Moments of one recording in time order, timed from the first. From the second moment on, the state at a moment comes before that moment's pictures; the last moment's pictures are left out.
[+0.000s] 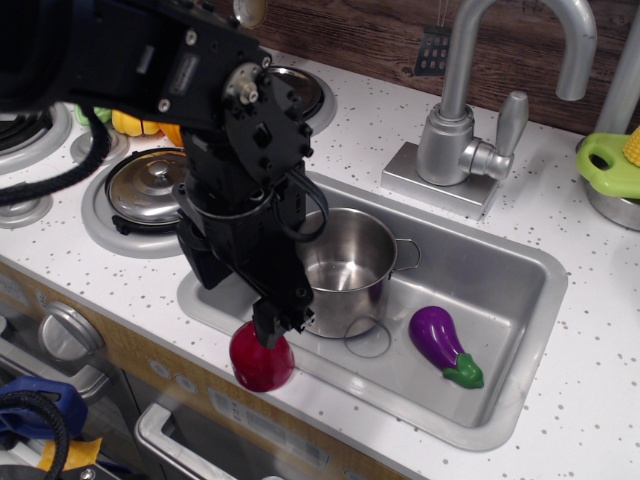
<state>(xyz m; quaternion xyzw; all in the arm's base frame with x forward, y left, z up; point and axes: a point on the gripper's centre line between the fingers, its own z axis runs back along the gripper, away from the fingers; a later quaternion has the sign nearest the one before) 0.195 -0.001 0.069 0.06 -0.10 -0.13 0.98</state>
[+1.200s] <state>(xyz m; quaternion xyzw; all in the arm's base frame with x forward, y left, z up) 0.198 0.005 0.014 0.01 -0.13 -0.08 0.99</state>
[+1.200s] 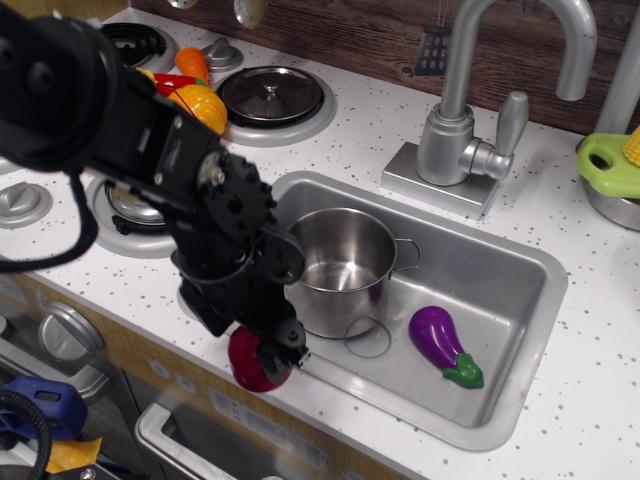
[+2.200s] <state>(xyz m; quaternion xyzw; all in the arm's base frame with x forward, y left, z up) 0.240 -0.001 0.059 0.09 -0.17 -0.15 0.97</state>
